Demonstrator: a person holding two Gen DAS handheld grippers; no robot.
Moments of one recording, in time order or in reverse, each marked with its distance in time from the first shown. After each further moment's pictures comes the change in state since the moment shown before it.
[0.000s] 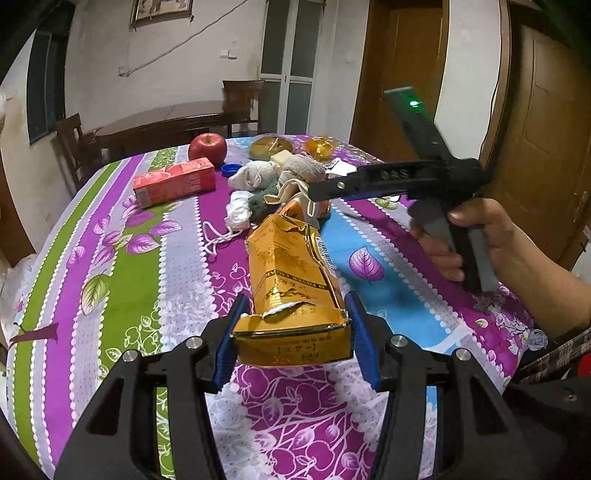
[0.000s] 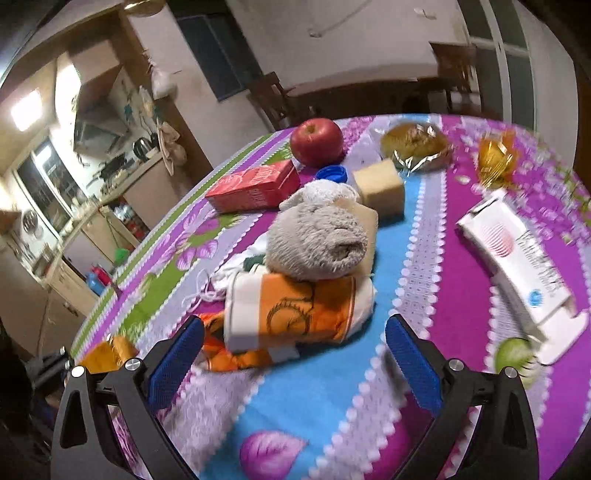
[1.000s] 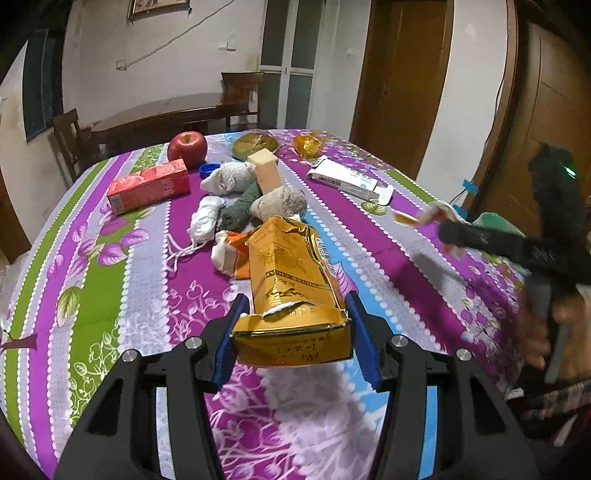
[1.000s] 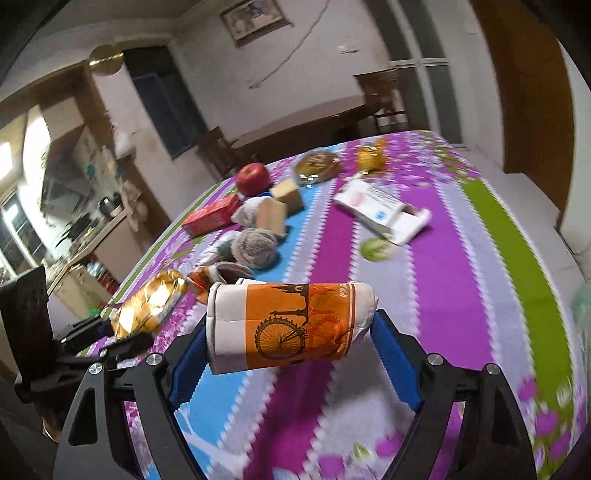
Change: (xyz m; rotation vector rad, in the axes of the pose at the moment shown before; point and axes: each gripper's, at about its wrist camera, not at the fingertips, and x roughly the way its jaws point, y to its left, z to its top) left arm 0.029 -0.041 0.025 -0.006 0.039 0.025; right arm -0.153 -0.010 -0.123 0.156 -0.226 -0.190
